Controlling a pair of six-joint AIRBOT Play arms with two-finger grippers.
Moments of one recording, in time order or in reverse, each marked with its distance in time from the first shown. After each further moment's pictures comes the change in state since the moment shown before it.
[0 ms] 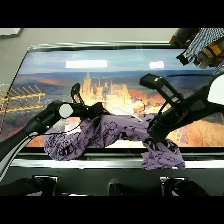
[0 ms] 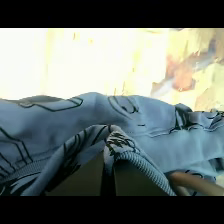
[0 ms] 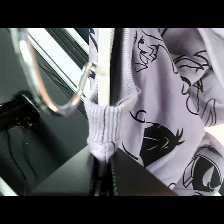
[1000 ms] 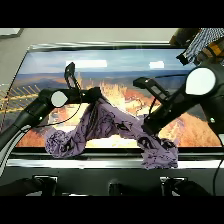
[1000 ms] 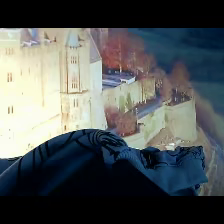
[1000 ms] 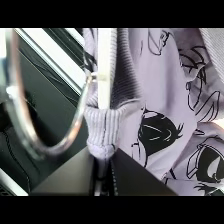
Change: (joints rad) left arm 0.030 -0.001 0.188 0.076 0.011 0.114; right arm 0.000 -0.124 -0.002 -0.006 0.000 0.022
